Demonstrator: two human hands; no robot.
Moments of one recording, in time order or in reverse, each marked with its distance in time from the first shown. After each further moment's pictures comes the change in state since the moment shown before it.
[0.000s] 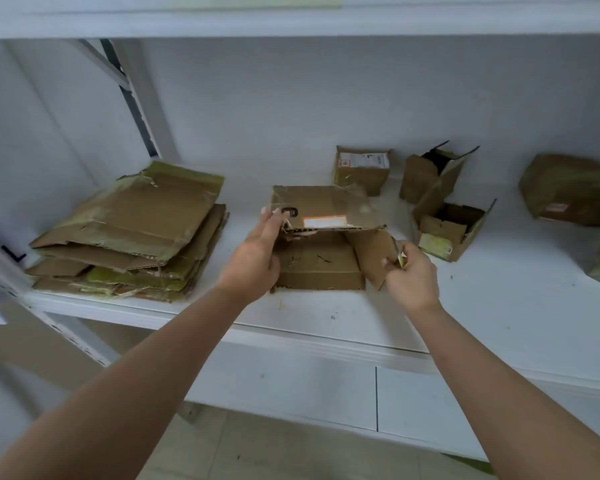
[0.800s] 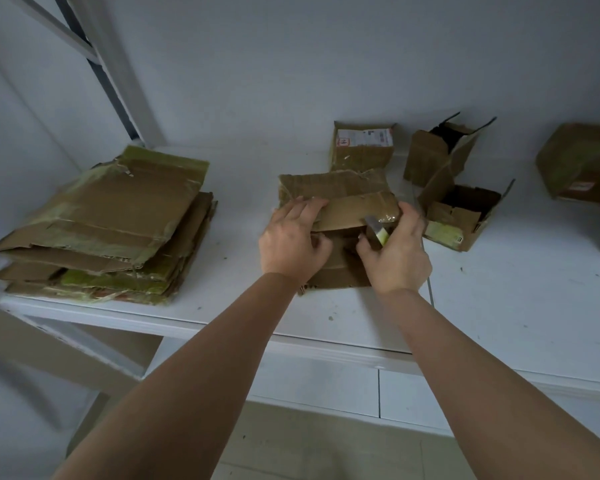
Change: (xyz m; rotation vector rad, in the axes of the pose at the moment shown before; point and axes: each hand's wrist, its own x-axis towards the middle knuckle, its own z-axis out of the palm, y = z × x) left_hand 0.048 0.028 0.066 0.211 0.330 0.057; right_hand 0.021 -0.014 0.032 -0.309 0.231 -0.099
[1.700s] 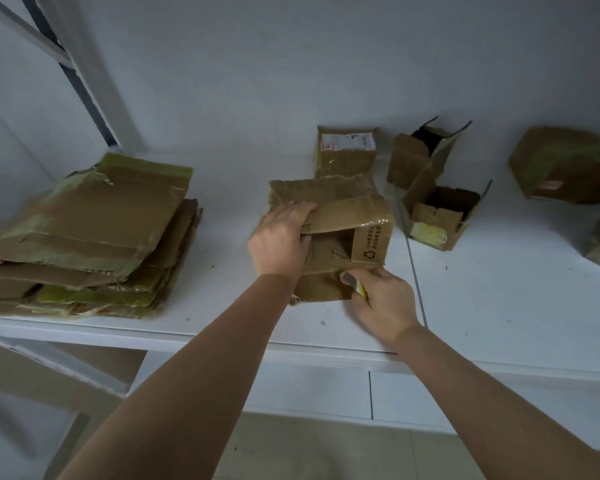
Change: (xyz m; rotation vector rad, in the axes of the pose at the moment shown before) left_hand 0.009 -0.003 0.012 -0.013 0.096 -0.011; right_hand -0.036 0.037 -0.004 -0.217 -0.361 -0.365
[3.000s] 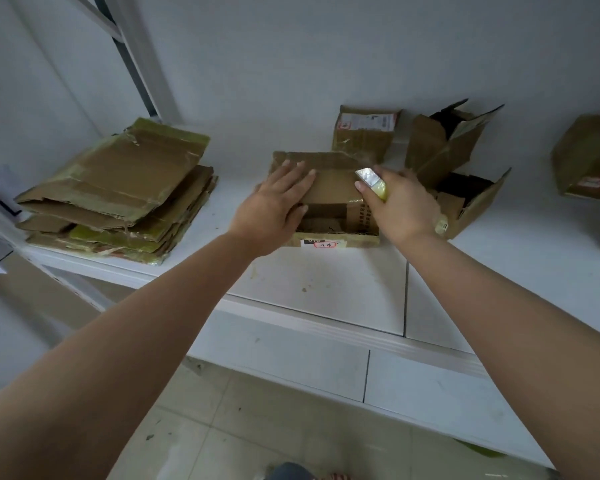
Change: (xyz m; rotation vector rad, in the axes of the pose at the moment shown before) left_hand 0.000 0.009 -0.044 0.107 -0.434 0.168; right_hand 0.072 0.026 -0.065 0.018 0.223 0.014
